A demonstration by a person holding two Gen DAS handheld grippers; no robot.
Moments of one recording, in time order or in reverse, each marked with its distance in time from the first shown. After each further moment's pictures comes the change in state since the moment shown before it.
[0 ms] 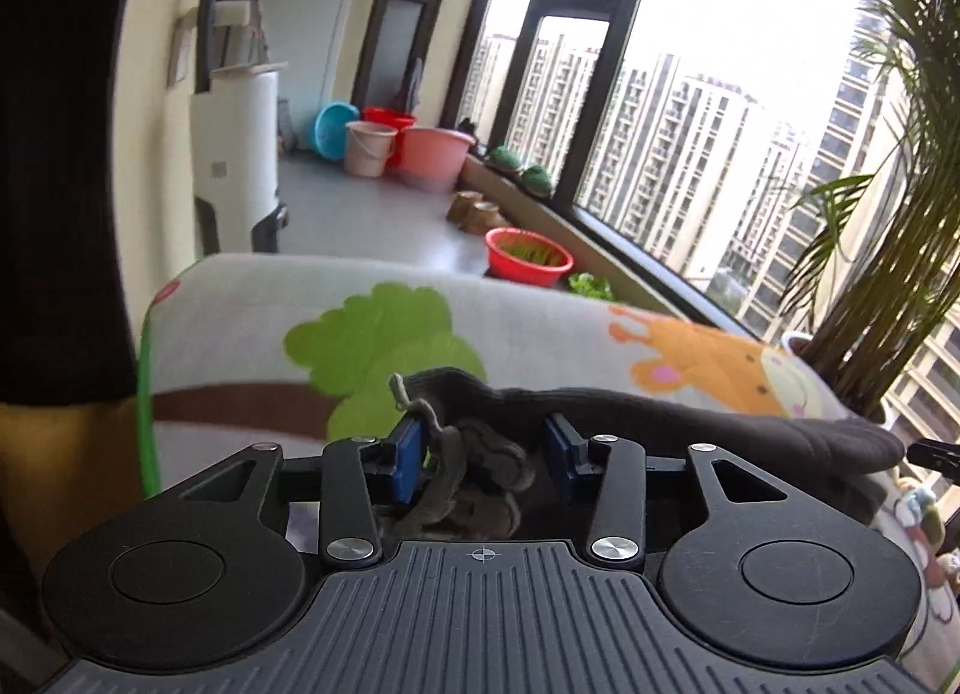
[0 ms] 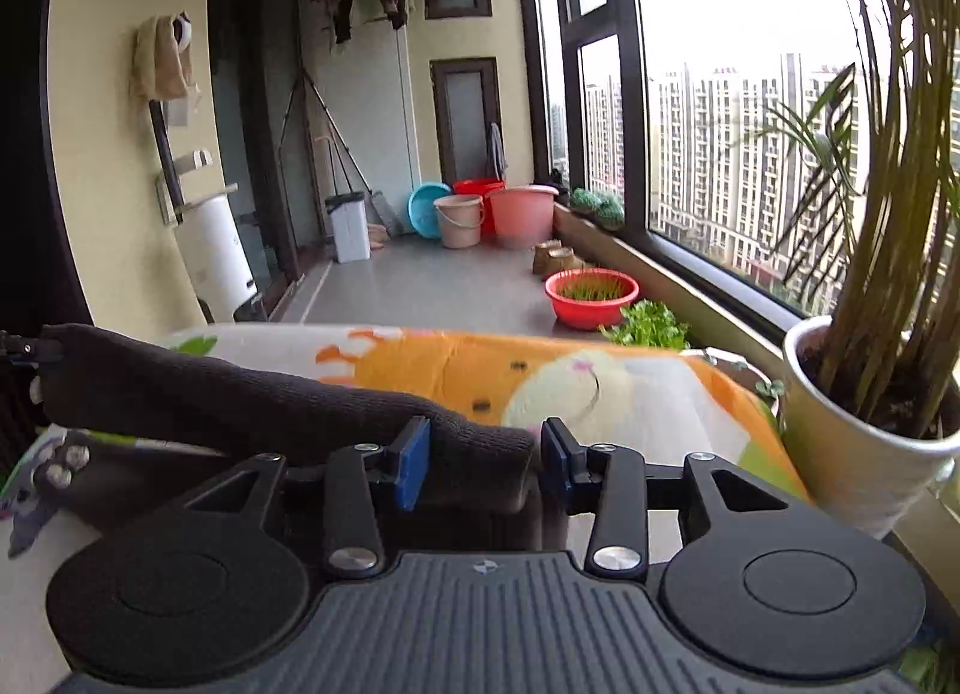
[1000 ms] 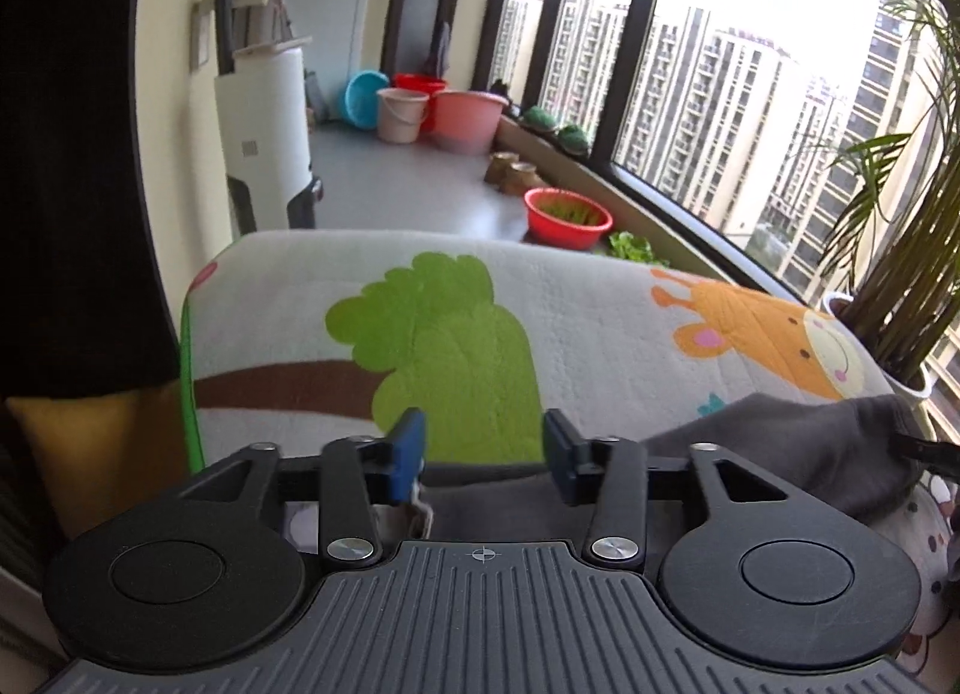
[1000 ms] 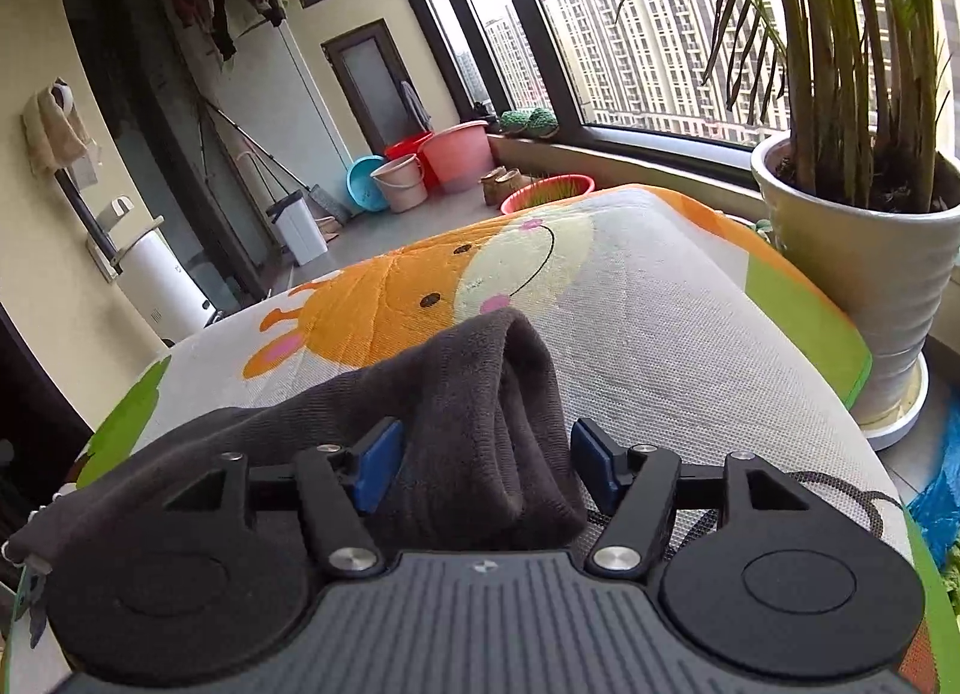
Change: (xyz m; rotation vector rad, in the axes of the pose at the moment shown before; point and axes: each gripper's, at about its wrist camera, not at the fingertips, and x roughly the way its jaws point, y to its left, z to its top) left arm 0.019 -0.008 0.020 0.040 0.107 0.059; right arm 0.063 -0.022 -0.039 0.339 0.062 0.012
